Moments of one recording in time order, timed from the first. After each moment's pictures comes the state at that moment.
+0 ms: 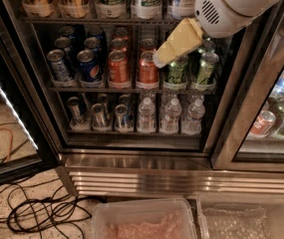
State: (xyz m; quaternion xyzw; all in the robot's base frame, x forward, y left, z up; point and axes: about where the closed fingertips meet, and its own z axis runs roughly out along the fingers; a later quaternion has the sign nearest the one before) arm 0.548 -0.114 1.024 -0.30 0.89 0.01 0.34
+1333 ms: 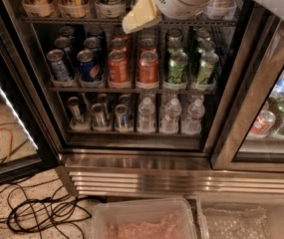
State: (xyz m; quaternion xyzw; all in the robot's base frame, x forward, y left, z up) arm 0.619 -0.061 1.049 -0.18 0.88 0.02 0.43
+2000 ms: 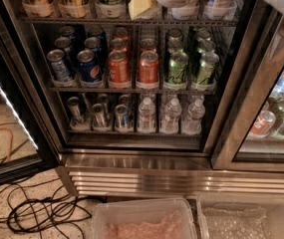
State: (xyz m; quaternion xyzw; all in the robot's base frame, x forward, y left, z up) arm 0.623 -0.051 1.072 -0.16 0.87 0.03 0.46
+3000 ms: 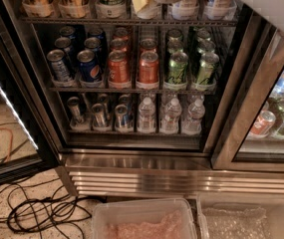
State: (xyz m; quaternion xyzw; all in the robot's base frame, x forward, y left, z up) arm 0.646 -0.050 1.075 -0.15 0.87 0.00 0.47
